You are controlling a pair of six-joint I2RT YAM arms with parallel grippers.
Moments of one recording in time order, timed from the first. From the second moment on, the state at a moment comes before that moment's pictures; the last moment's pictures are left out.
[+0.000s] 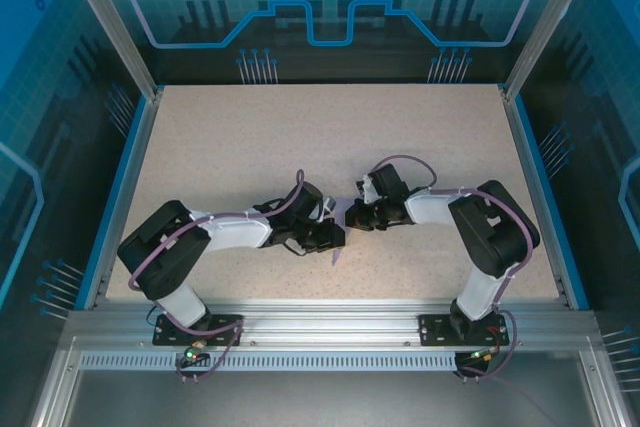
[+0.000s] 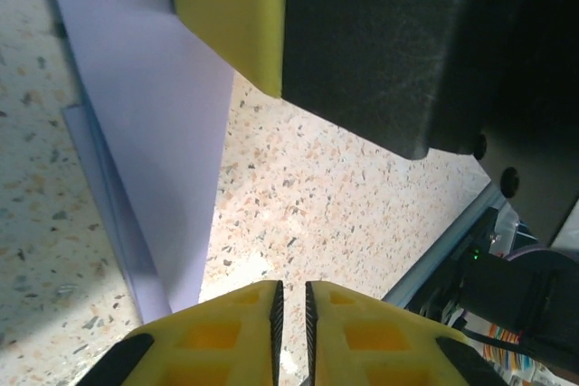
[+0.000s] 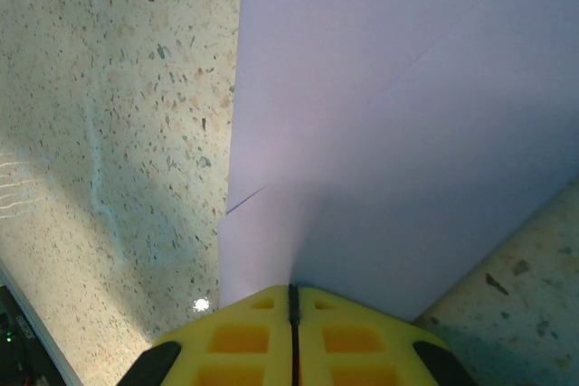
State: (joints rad) left arm -0.75 1.65 0.76 0.00 0.52 -0.96; right arm 0.50 1.76 0.79 -0.08 -0.50 0.63
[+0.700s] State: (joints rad) left arm -0.77 1.70 0.76 -0.04 0.53 -0.95; right arm 0.51 1.77 0.82 -0.13 -0.50 0.61
